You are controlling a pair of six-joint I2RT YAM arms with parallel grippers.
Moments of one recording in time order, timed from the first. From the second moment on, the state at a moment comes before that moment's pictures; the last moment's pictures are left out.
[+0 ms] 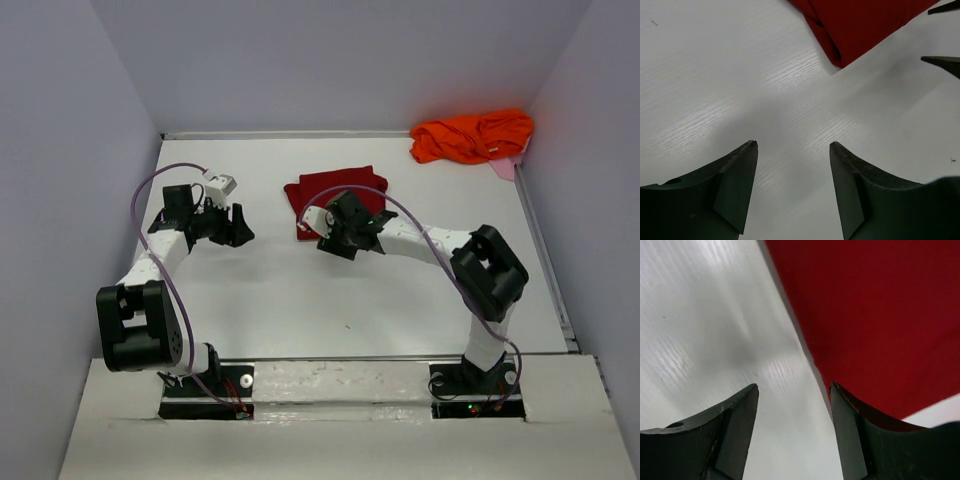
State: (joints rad) left arm 0.10 1.40 0.86 -0.30 0.70 0.22; right arm 0.74 1.84 1.27 -0.34 0.11 -0.59
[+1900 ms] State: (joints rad) left arm -0.05 2.07 1.26 -0.01 0.97 -0.15; right arm 0.79 2.01 1.38 -0.19 0.20 -0.67
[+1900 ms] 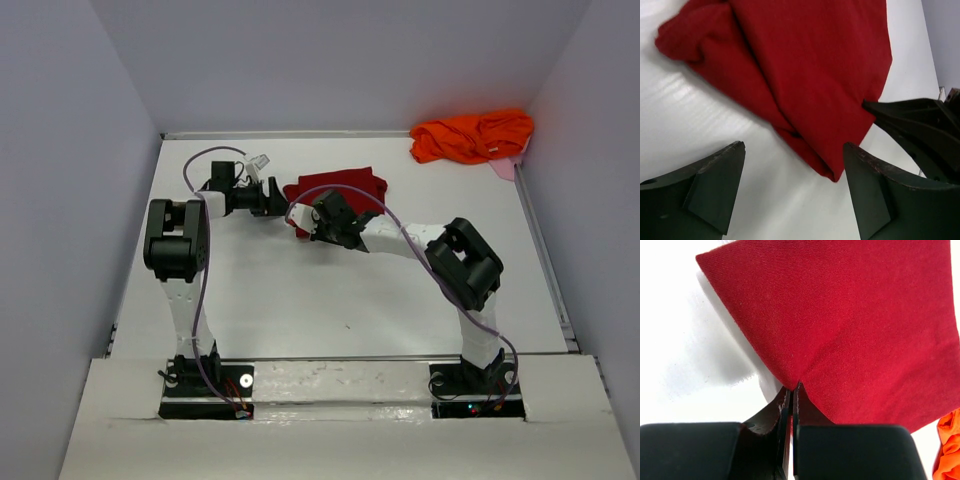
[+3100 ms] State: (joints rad) left arm -0.13 2.13 1.31 -0.01 0.98 -0.13; right arm 0.79 1.96 1.47 -0.24 0.21 -0.68
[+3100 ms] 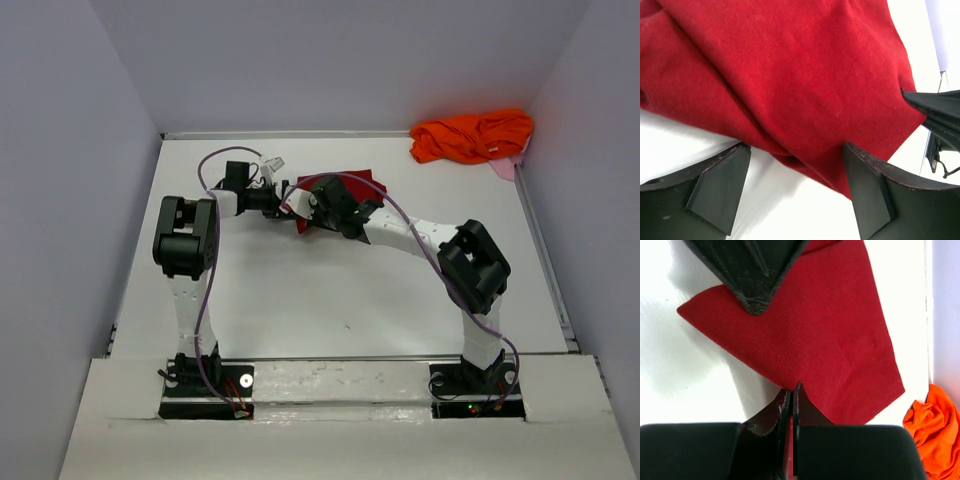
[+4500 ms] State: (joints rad) left arm -0.15 2.21 1.20 0.52 1.09 -0.67; right arm 0.79 1.96 1.51 -0.26 0.20 -0.67
